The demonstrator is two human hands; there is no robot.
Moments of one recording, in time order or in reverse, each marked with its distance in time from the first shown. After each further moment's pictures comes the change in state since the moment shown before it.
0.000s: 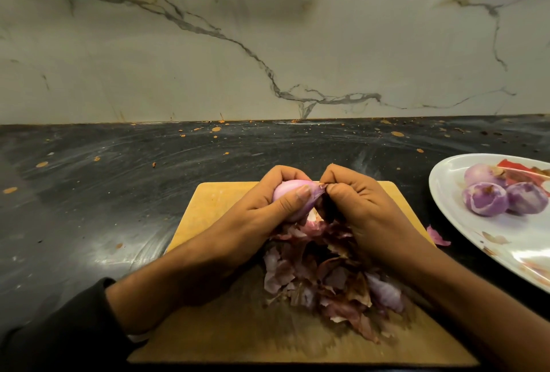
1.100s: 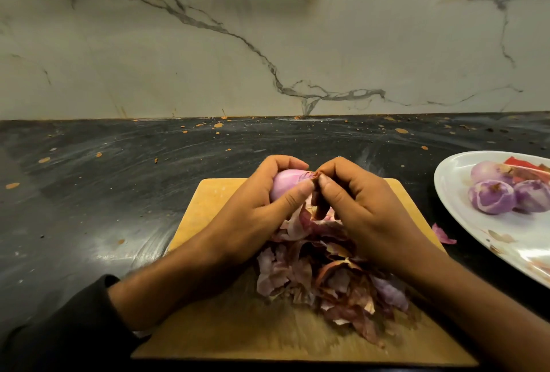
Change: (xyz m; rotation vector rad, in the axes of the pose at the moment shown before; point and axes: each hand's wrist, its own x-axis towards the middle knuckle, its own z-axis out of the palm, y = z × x) left_hand 0.000 0.005 -0.001 0.195 0.092 0.117; right_hand -0.002 0.008 0.001 -0.191 0.039 -0.095
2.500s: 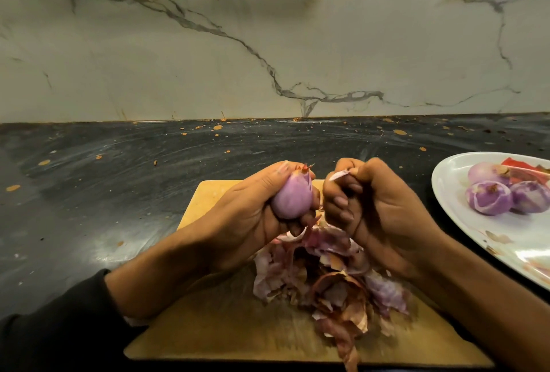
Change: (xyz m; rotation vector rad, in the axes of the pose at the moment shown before) left_hand 0.008 -0.006 -0.003 -0.642 -0.081 -0.192; right_hand 0.004 -0.010 -0.008 1.018 -0.038 0.345
